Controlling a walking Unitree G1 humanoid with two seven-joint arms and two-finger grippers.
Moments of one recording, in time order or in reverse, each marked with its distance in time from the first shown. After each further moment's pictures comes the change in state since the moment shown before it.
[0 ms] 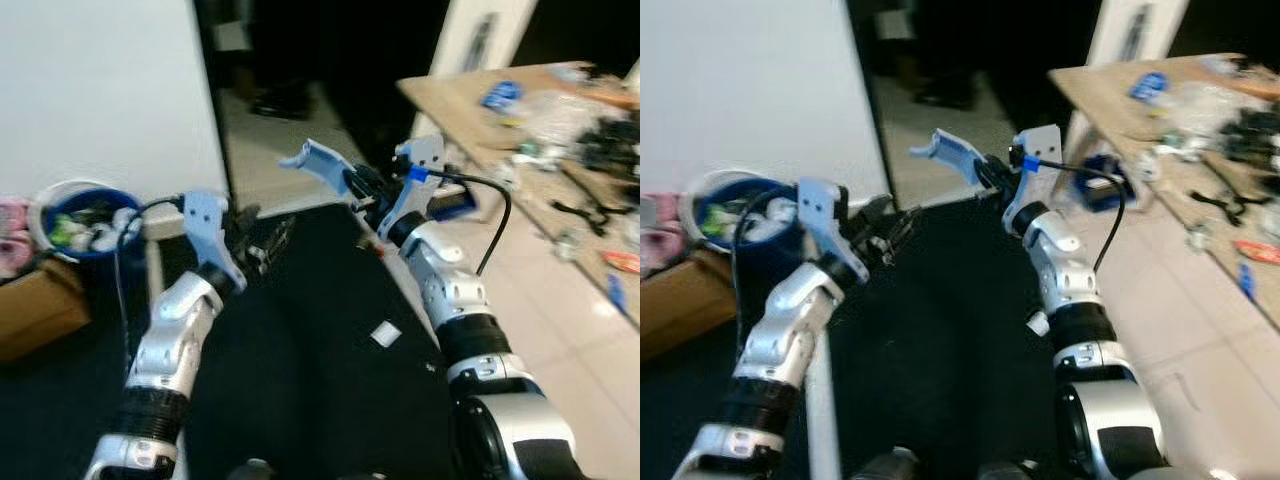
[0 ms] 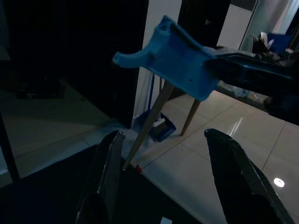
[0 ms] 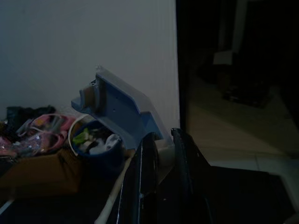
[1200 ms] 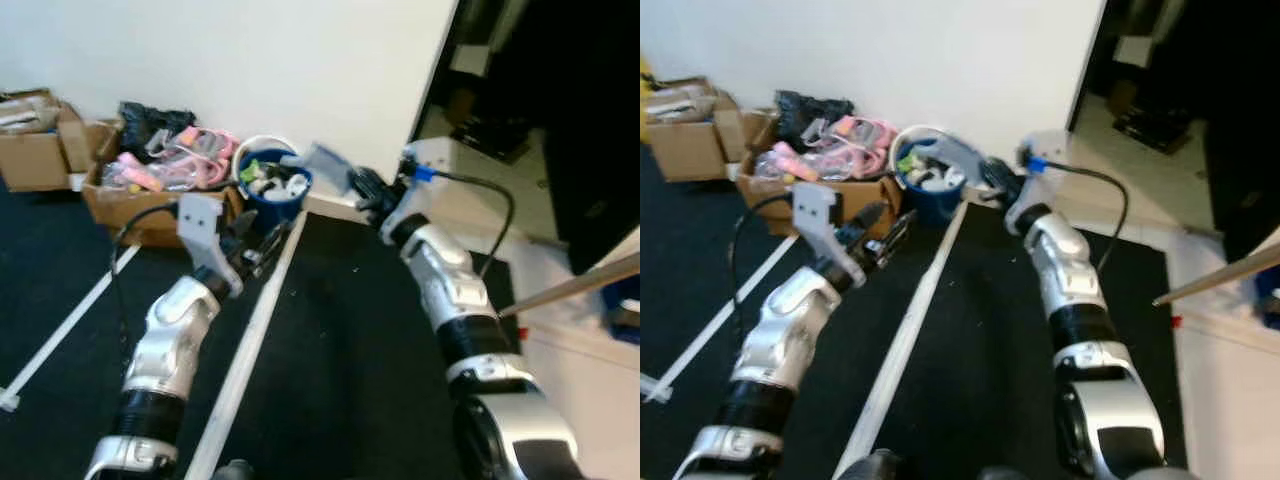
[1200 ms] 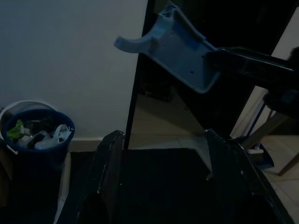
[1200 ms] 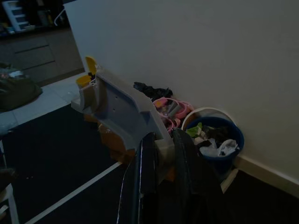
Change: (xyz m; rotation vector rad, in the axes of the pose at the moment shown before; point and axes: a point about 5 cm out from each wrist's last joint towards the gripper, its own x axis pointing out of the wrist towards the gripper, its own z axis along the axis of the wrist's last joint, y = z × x) left arm -0.002 0.002 -0.003 -0.019 0.007 0.001; right arm 0.002 0.001 0.001 0.041 -0.015 -0.004
